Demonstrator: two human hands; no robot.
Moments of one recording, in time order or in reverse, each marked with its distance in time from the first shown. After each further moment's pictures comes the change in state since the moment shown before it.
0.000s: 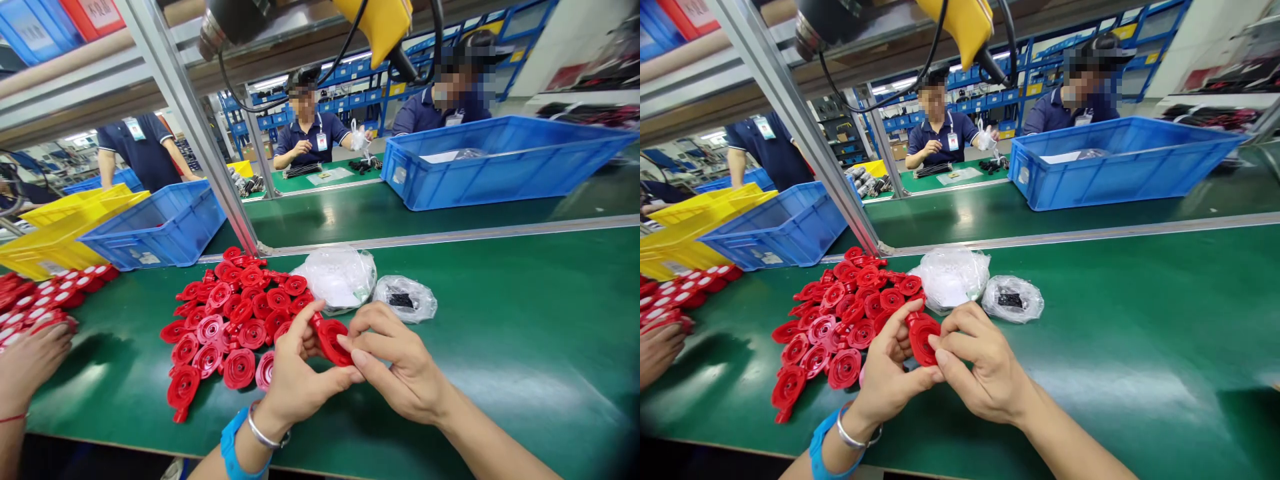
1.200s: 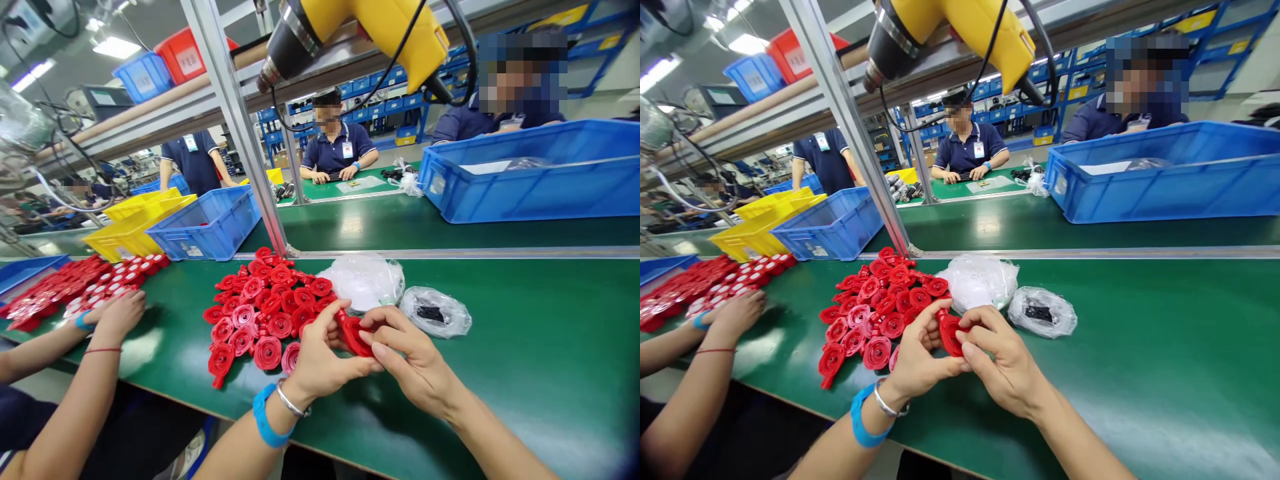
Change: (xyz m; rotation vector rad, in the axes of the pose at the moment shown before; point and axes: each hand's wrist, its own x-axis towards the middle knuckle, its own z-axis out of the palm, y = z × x) left_hand 0.004 -0.004 0.000 0.056 0.021 0.015; right_hand -0.005 0.014 0.009 0.154 -0.067 0.051
